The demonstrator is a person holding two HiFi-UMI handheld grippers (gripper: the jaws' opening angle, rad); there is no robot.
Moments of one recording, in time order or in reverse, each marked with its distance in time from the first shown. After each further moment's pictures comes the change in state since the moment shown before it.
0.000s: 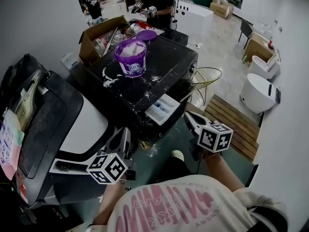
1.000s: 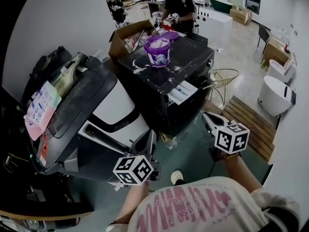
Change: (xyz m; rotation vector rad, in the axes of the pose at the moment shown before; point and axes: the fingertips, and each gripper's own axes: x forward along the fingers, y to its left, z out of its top) left arm -0.149 -0.072 -0.041 0.027 -0.073 0.016; right arm -0.124 0.088 -0.046 -0.146 0.041 0.039
